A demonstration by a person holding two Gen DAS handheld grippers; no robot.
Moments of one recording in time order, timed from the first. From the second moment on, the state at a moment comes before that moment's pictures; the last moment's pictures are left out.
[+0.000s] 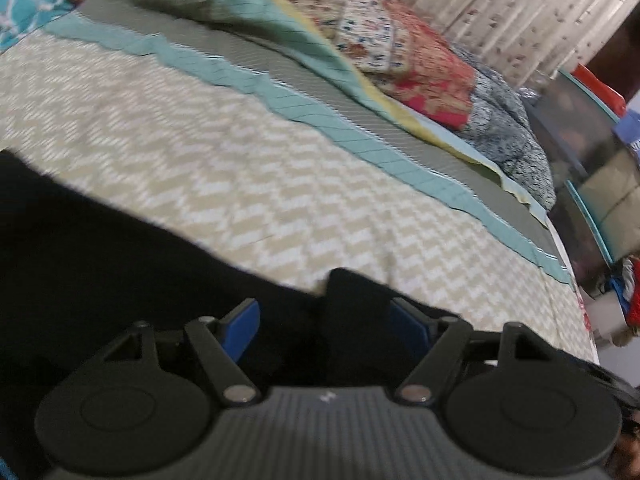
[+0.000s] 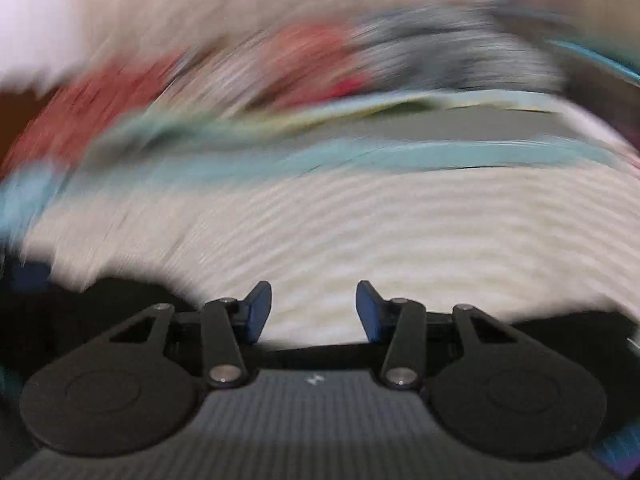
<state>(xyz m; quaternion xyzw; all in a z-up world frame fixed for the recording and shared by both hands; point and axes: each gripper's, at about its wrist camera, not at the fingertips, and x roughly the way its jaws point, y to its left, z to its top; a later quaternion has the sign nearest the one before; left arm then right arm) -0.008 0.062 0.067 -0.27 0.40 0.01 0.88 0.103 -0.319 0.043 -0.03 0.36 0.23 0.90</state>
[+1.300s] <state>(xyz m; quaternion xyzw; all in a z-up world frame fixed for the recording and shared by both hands) -0.029 0.093 0.036 -0.35 0.40 0.00 0.85 0.029 -0.141 0.084 -0.08 0.34 0.44 0.83</state>
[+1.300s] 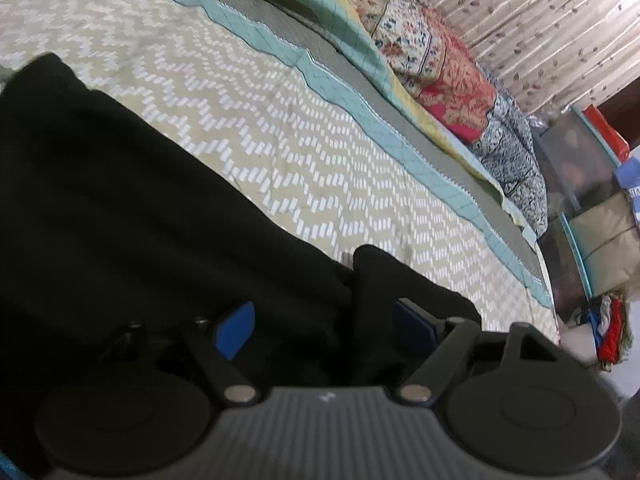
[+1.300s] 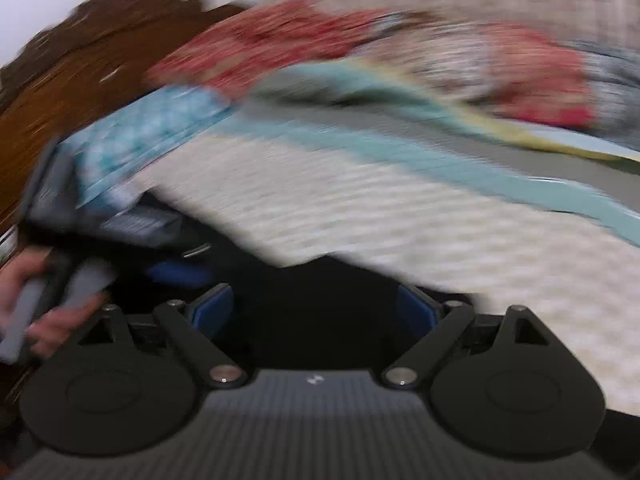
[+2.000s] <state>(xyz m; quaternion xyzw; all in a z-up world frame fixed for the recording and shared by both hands) -0.014 0.025 0.036 -0.31 0.43 -0.05 0.84 0.003 -0.403 0.063 0.22 0.23 0.04 0.95</state>
